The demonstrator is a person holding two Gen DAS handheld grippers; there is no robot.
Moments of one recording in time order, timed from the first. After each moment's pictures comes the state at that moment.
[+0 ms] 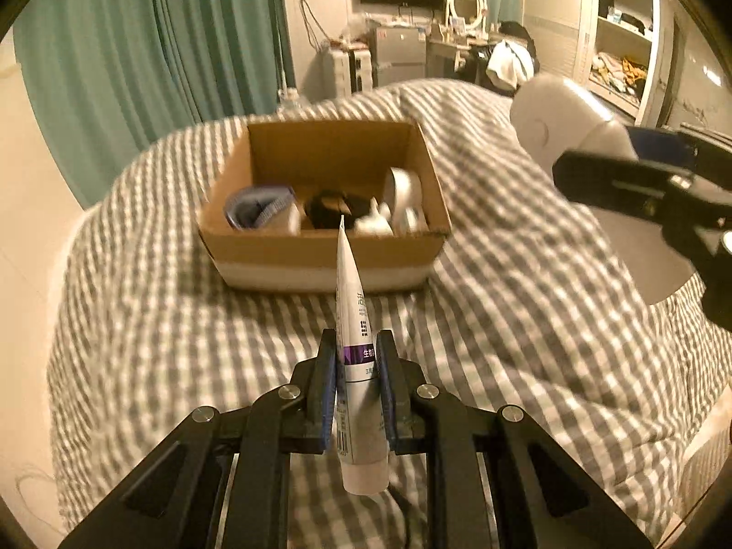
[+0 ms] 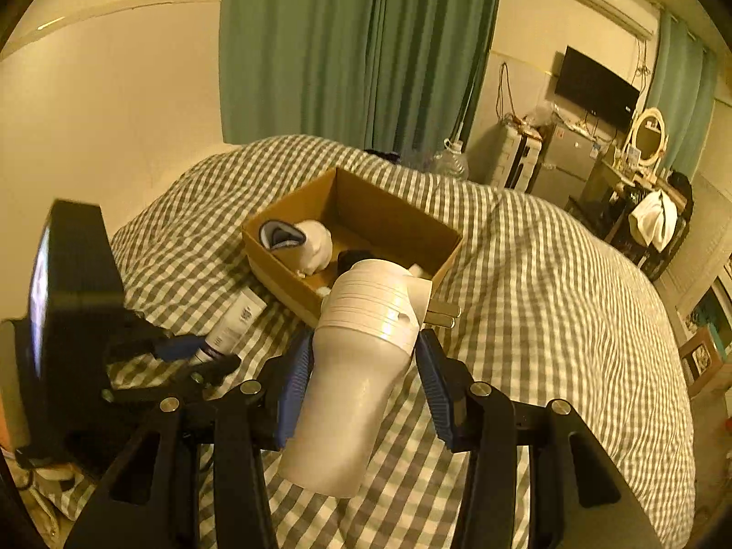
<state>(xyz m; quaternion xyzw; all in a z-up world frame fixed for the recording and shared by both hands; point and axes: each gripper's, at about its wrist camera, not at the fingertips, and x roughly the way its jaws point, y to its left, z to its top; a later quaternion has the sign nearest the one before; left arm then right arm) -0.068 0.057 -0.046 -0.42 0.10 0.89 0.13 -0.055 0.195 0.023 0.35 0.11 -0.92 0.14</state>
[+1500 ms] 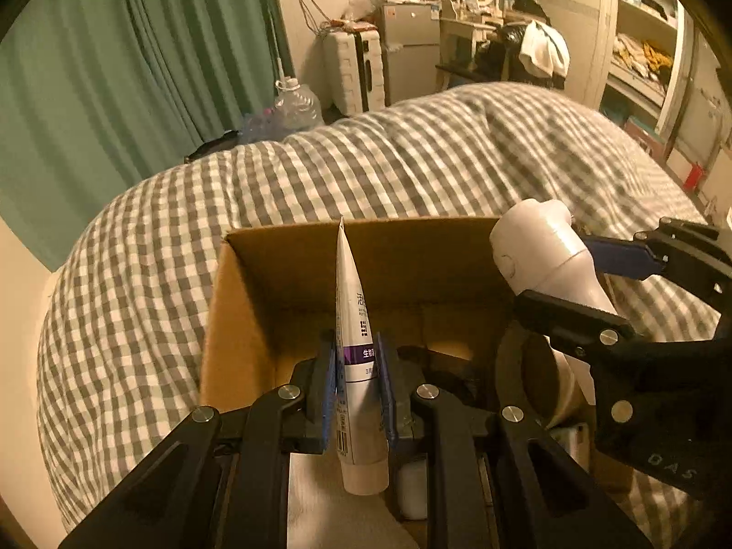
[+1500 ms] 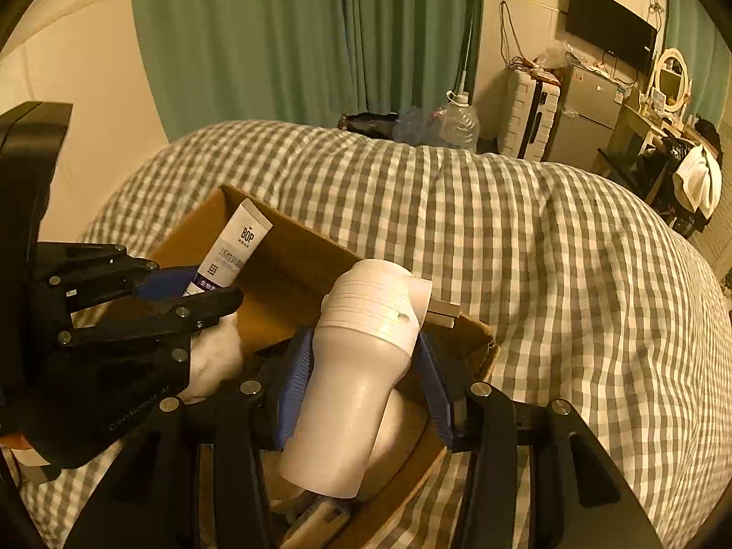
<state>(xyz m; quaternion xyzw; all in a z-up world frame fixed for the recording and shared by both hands) -0.315 0.079 -0.085 -0.45 0.13 0.87 0.13 -0.305 0.201 -0.061 0.42 0.06 -0.89 0.14</state>
